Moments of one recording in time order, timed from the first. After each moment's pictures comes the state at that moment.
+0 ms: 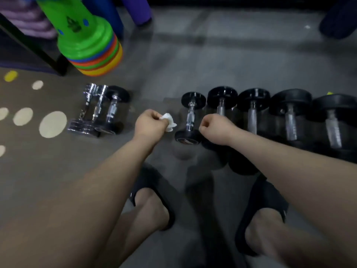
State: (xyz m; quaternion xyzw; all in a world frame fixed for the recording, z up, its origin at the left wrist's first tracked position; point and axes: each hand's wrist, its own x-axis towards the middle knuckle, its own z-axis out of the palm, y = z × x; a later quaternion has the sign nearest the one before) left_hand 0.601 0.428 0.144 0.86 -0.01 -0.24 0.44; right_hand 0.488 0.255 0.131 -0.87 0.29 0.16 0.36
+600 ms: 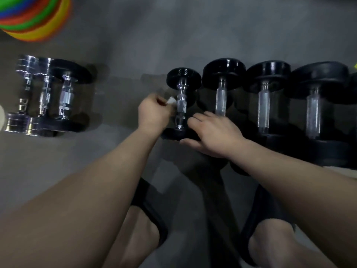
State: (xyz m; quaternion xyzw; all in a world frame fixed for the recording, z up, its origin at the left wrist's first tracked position) left_hand 0.651 0.348 0.007 0.90 -0.07 -0.25 0.36; right_hand 0.503 0.236 0.021 -0.98 0.07 0.13 0.14
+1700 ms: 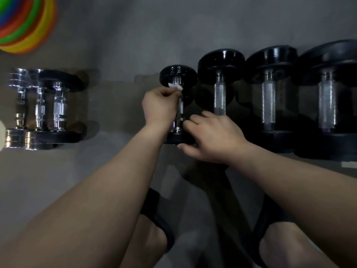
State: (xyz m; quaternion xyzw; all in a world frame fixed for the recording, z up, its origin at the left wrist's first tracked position) left_hand 0.651 0.308 -0.017 0.87 -0.07 -0.23 0.43; right_hand 0.497 0.237 0.005 -0.99 0.07 0.01 0.15
